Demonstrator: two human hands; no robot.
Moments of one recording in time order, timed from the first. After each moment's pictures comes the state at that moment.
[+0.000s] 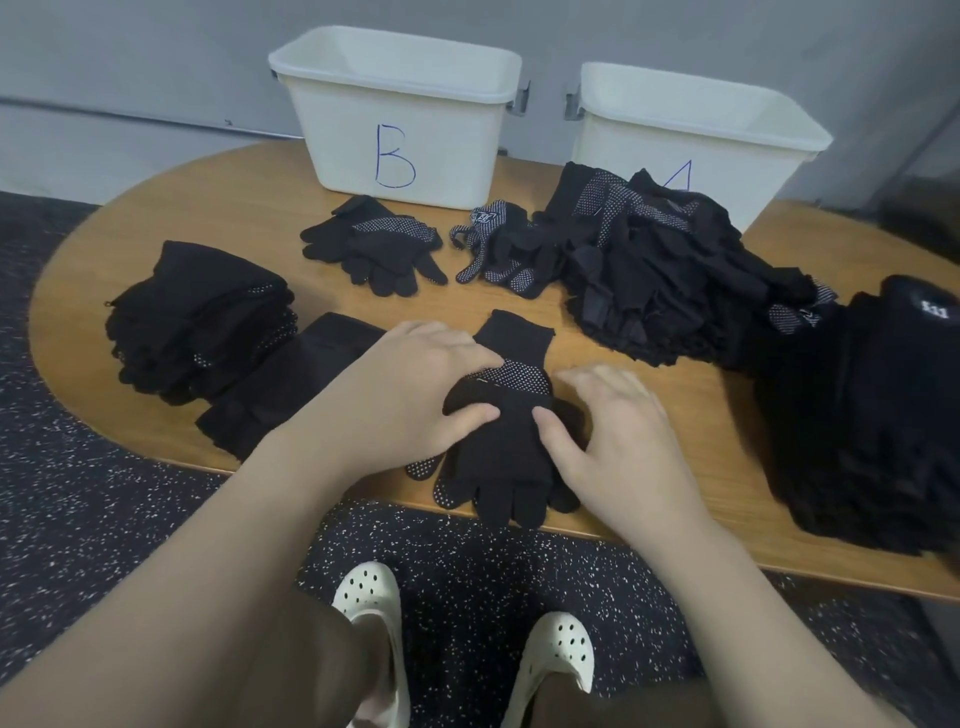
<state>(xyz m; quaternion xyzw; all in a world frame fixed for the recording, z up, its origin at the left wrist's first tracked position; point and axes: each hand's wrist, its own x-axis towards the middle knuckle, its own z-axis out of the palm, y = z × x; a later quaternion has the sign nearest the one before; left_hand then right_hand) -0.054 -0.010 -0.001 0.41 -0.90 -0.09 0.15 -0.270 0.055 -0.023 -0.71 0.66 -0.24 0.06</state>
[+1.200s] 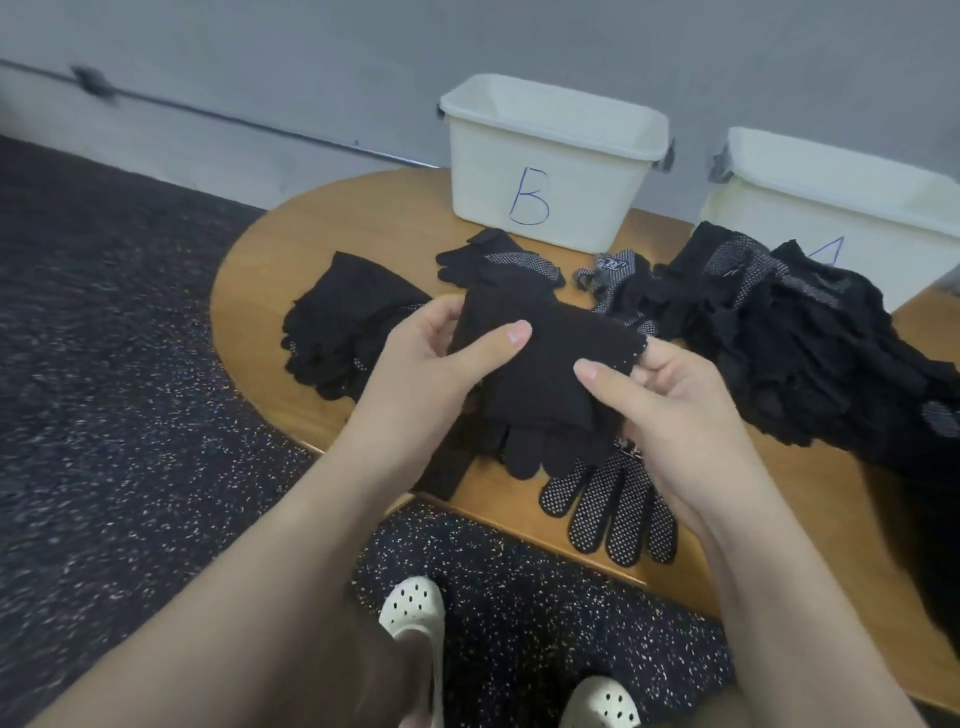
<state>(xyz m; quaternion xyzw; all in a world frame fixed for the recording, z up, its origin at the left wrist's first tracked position) 0.005 0.018 0.025 0.42 -0.44 -0.56 0.56 -0.188 0.018 0.034 -0.53 0.43 -0.50 0.54</state>
